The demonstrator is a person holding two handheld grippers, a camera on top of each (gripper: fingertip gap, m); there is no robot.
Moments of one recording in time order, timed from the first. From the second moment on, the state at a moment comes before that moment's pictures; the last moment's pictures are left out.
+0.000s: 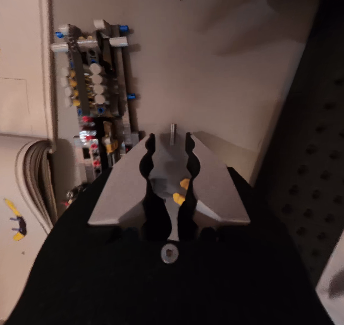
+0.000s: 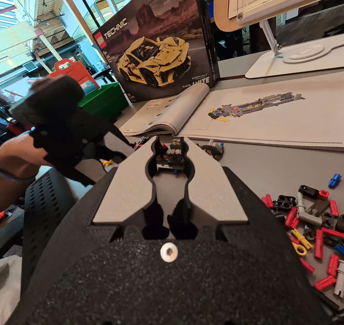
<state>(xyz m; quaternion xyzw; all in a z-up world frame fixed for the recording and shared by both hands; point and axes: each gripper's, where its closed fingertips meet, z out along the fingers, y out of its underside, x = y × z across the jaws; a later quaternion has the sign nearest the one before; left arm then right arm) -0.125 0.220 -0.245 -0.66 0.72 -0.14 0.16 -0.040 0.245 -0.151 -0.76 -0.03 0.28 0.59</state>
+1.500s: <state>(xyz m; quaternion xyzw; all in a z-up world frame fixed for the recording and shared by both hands) -0.320 0.318 -0.251 -0.60 0.79 -0.01 0.12 -0.050 0.248 -0.165 -0.77 -0.04 0.30 0.56</state>
